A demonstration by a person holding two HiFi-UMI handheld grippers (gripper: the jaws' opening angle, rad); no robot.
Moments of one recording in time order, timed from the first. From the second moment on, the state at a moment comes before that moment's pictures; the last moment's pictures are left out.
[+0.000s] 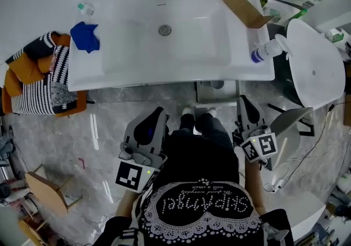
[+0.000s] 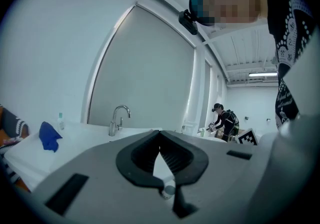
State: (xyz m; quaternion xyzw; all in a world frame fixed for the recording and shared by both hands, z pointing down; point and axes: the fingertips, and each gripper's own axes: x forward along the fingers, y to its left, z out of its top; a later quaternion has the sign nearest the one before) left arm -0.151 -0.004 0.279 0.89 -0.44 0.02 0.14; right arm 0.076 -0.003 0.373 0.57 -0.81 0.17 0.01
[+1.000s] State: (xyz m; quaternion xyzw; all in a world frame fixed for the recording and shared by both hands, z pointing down) left arm -0.123 -0.009 0.272 0.88 -0.45 -0.02 0.16; right arm 0.062 0.005 0.341 0.52 -0.84 0.15 0.02
